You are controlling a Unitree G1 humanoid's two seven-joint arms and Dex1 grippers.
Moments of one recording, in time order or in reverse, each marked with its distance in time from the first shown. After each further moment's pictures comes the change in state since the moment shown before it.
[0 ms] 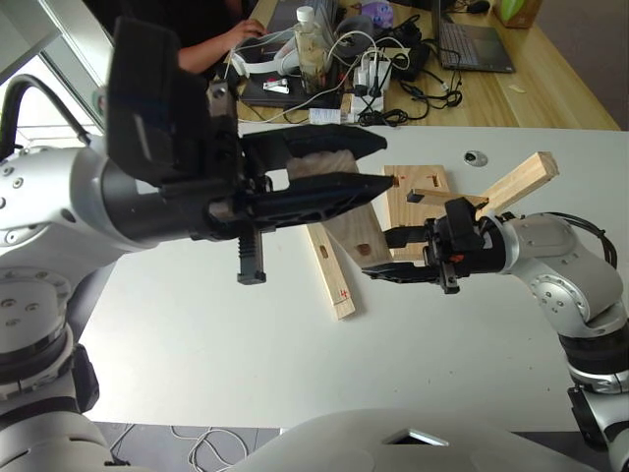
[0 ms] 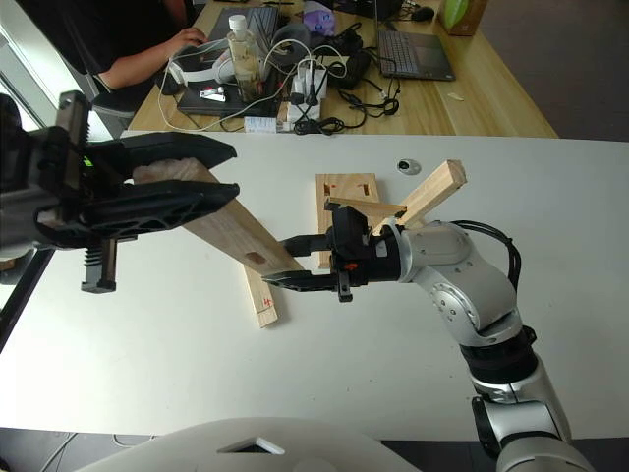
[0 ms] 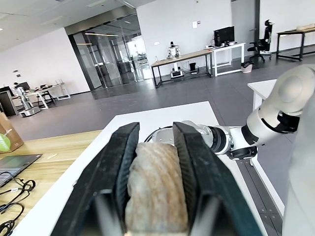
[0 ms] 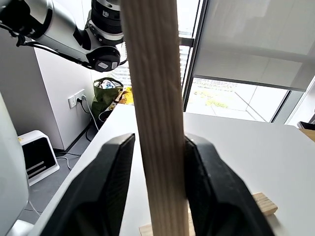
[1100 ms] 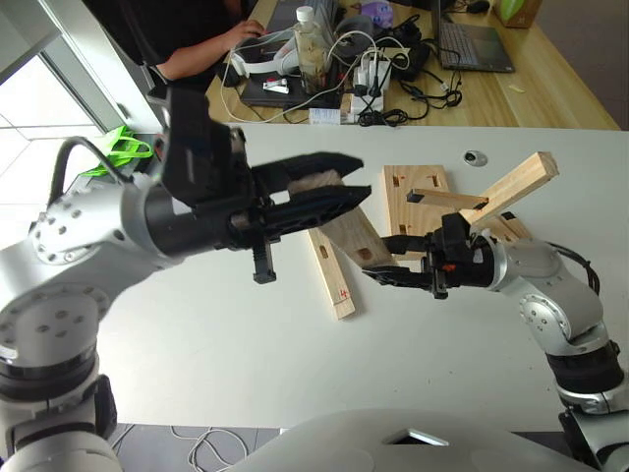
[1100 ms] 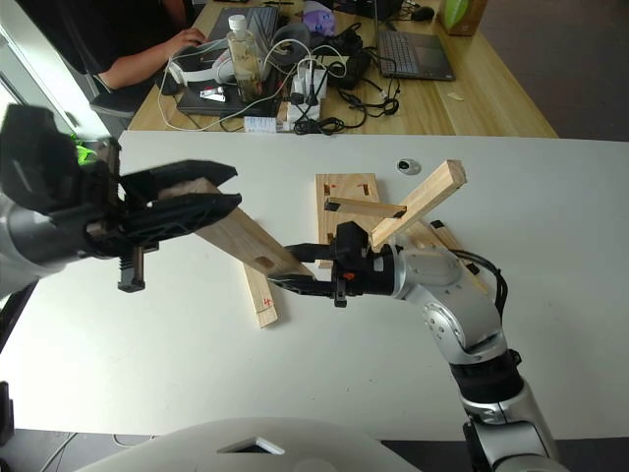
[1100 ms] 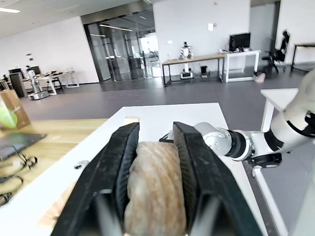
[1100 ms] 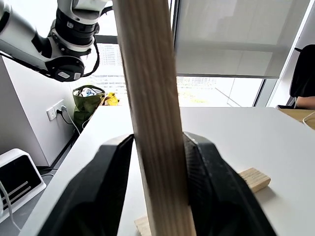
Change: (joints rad) left arm 0.270 -0.116 -0.004 0.010 0.135 -0.026 -0.004; right arm 0.181 0.067 -0.004 0.060 -0.075 -0.091 -0.076
